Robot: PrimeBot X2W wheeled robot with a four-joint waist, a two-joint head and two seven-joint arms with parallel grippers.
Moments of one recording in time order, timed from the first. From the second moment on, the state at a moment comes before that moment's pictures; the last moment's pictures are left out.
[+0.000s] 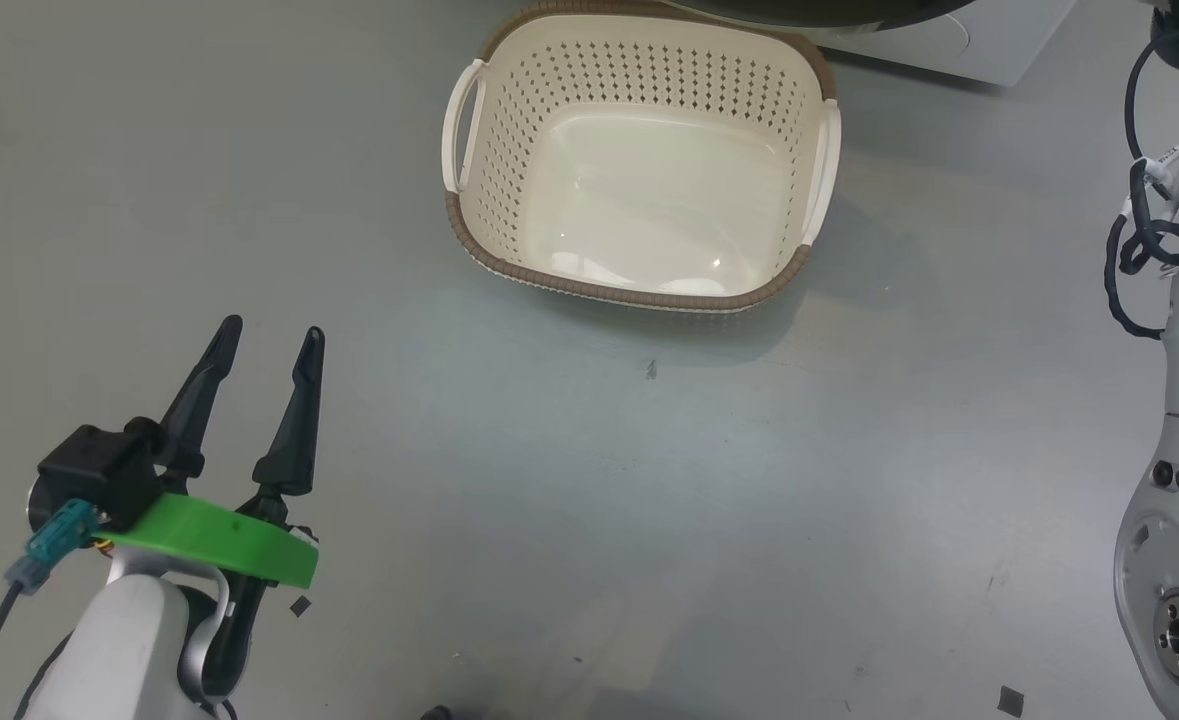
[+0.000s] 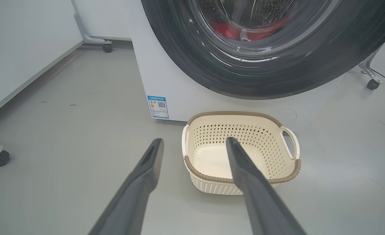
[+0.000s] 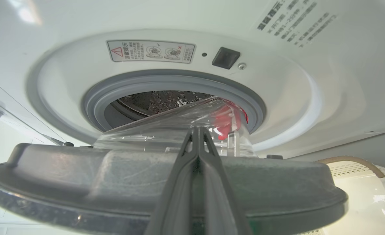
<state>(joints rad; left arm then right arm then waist) -0.27 0.20 -0.25 0.21 -0.54 -0.13 -0.25 -1.07 -0.08 -0.09 0.40 1.15 -0.13 0.43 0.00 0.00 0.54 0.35</state>
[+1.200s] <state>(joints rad) -0.27 0.18 -0.25 0.27 -0.53 -0.13 -0.25 -1.01 -0.09 -0.06 0.62 1.49 -0.13 0.59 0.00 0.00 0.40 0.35</state>
